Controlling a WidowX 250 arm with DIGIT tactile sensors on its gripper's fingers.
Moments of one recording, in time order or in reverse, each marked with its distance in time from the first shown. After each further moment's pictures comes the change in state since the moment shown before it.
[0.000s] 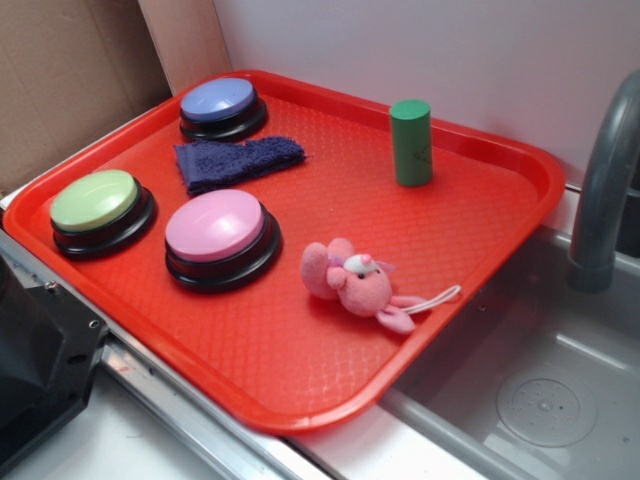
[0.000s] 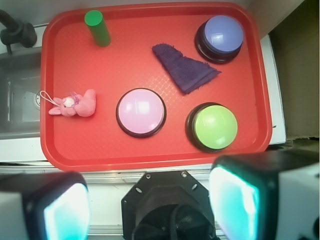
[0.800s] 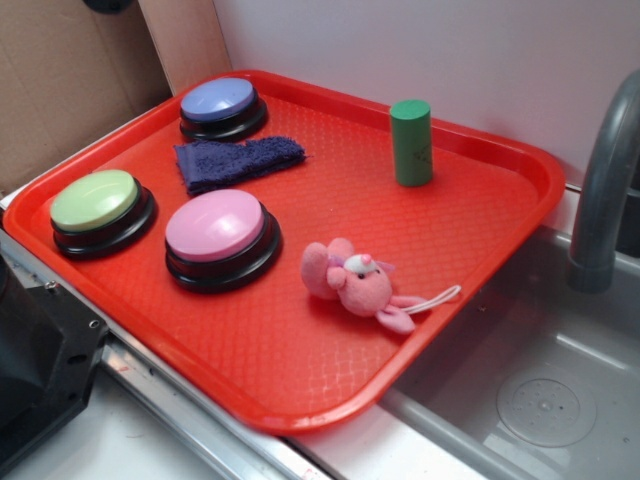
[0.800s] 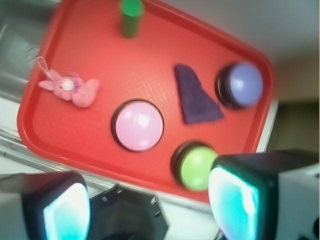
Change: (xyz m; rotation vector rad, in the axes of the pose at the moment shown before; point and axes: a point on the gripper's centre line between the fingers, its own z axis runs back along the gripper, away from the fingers) arm 0.056 -0.032 -0.019 0.157 0.101 -0.505
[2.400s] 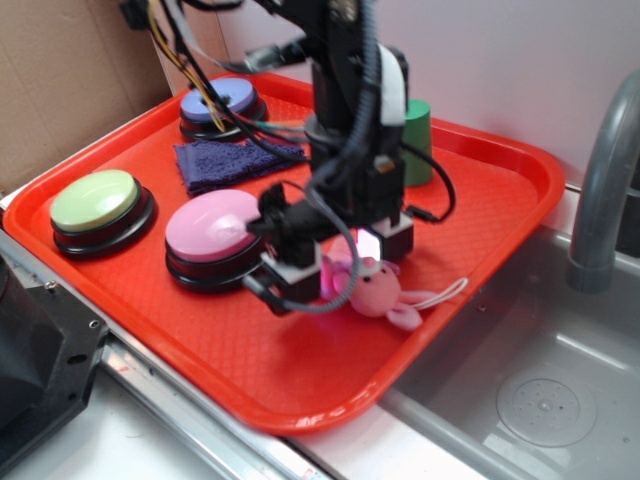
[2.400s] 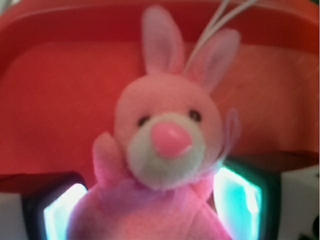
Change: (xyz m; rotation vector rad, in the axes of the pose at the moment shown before) arm 0.079 -0.107 -0.194 -0.297 -0.089 -1.251
